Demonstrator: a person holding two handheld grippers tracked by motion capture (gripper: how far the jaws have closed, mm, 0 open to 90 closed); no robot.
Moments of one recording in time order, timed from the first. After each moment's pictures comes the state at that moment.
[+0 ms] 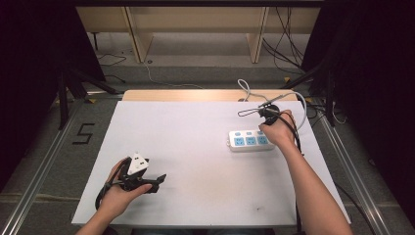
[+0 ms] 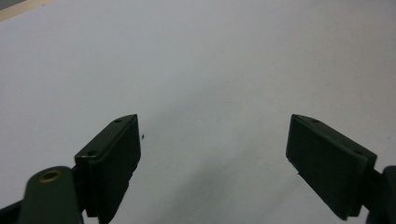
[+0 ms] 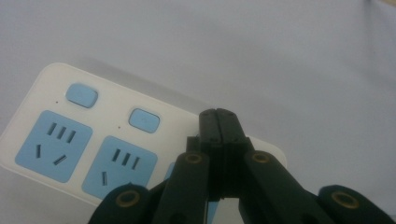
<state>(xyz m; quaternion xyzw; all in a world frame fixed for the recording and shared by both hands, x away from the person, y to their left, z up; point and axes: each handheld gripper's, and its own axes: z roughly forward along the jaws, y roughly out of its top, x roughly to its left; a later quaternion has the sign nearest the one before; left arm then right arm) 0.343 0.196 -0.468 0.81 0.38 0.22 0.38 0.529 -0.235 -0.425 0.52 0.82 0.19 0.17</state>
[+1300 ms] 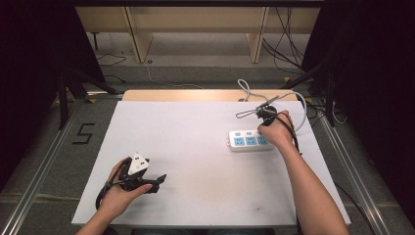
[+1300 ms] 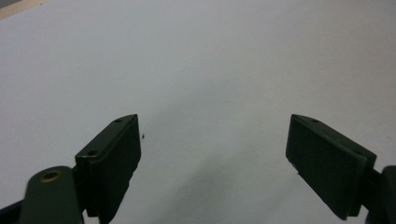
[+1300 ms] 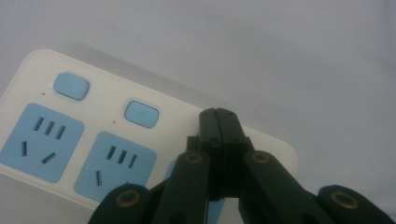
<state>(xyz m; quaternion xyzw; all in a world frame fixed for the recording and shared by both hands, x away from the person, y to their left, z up) 0.343 0.196 -0.468 0.81 0.38 0.22 0.38 0.533 -0.230 -0.433 0.52 0.82 0.16 0.15</state>
